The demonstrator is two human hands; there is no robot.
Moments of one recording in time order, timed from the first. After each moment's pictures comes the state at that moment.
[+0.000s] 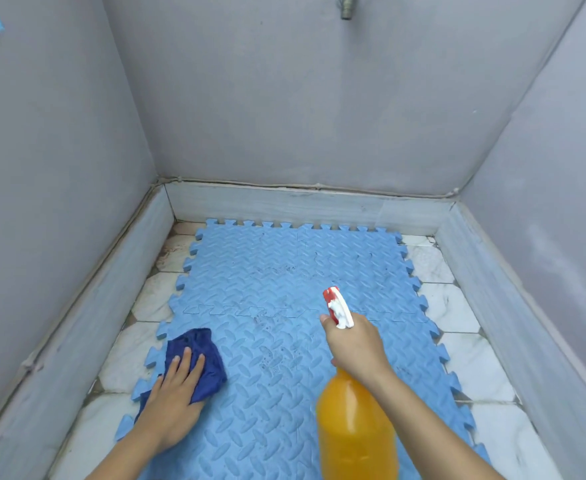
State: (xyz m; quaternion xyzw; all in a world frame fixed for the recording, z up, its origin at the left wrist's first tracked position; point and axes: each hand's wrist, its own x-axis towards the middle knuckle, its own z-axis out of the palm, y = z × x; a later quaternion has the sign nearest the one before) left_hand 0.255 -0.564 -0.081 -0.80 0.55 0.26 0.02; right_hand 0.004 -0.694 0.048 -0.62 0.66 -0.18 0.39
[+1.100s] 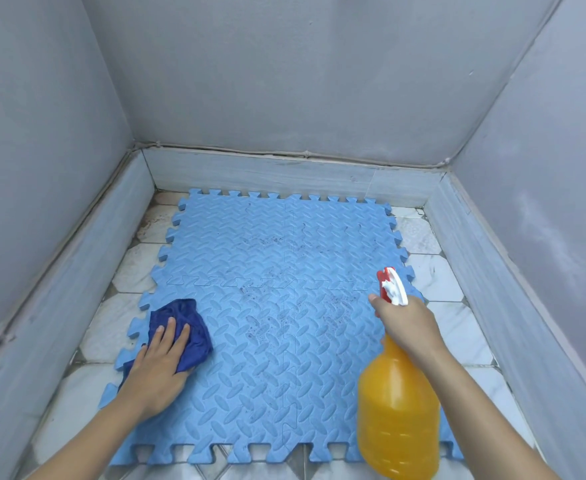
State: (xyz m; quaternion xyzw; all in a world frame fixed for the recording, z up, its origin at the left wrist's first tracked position) left_hand 0.256 -0.561 -0.086 -0.79 0.56 0.25 0.01; right_hand -0.073 -0.697 0.054 -0.55 0.73 -0.18 0.36
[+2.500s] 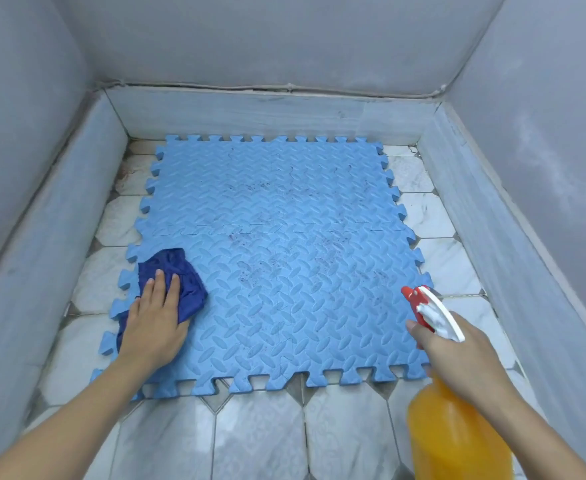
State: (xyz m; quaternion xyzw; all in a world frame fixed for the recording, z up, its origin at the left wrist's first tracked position) left_hand 0.244 -0.551 -0.095 -0.81 0.57 0.13 0.01; right_hand -0.146 -0.592 0.045 -0.53 0.77 -0.12 0.33
